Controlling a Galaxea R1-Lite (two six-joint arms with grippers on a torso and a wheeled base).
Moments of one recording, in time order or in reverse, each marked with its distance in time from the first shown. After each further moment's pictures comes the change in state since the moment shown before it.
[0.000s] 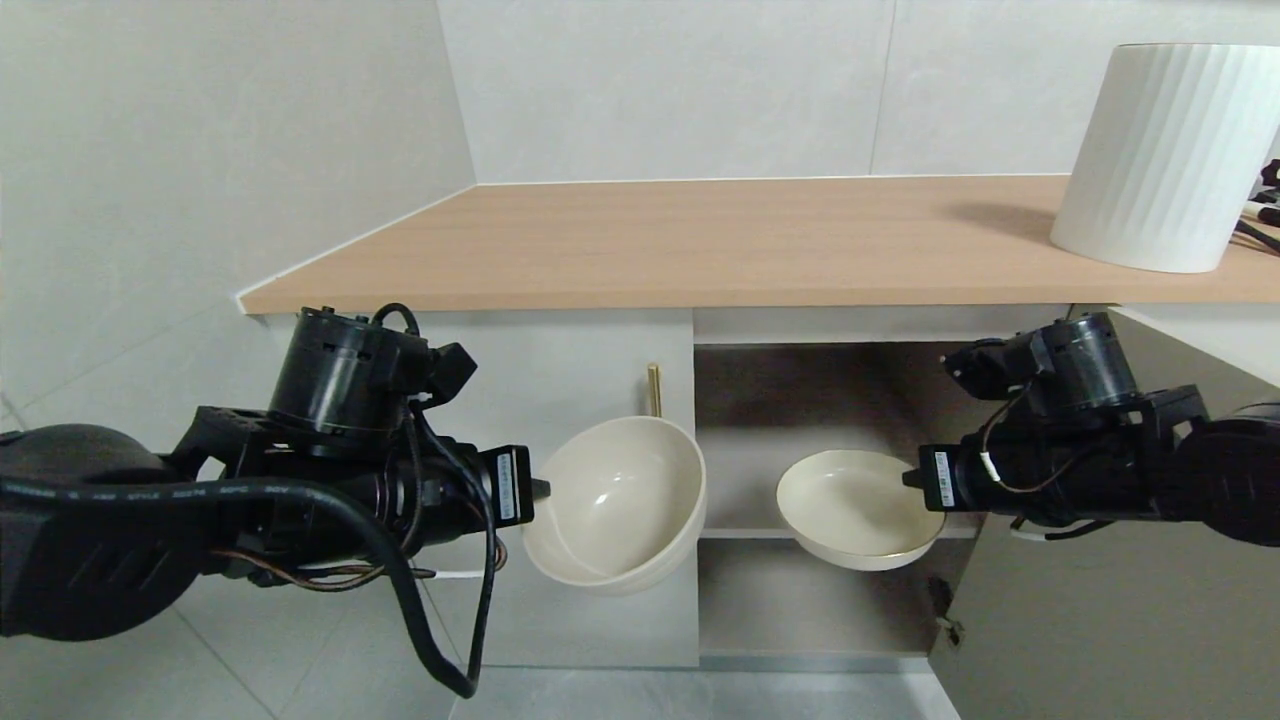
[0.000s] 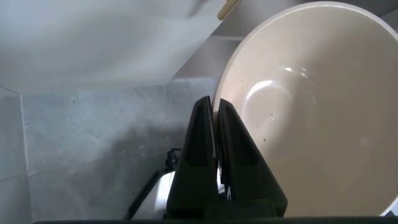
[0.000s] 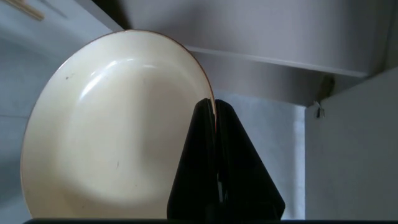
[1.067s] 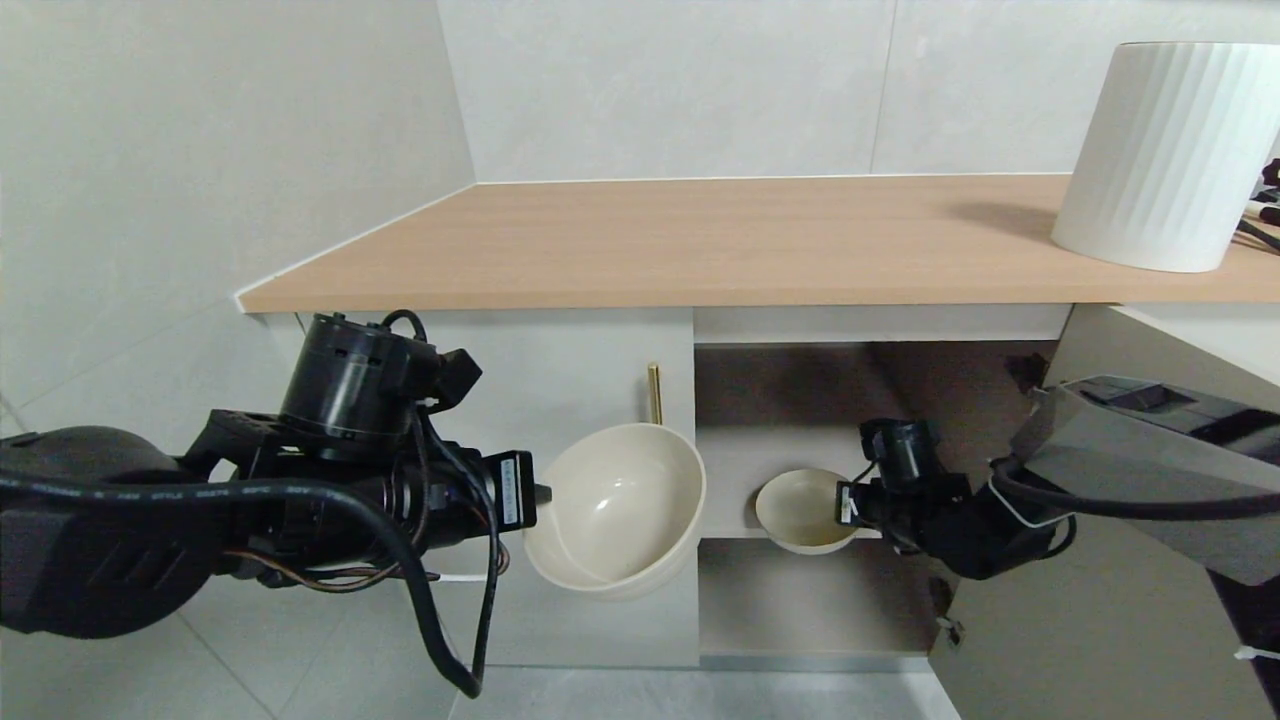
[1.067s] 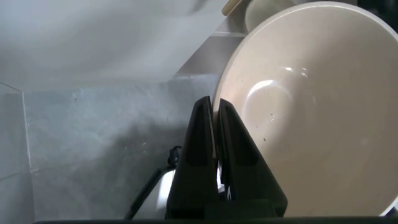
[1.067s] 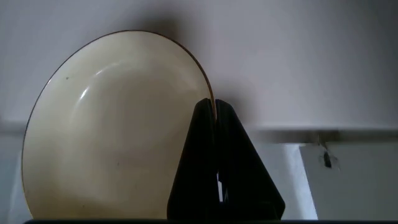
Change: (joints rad) left arm 0.000 0.015 0.002 0.000 0.000 0.003; right arm -0.049 0.672 -0.221 -0.510 -0.261 0.073
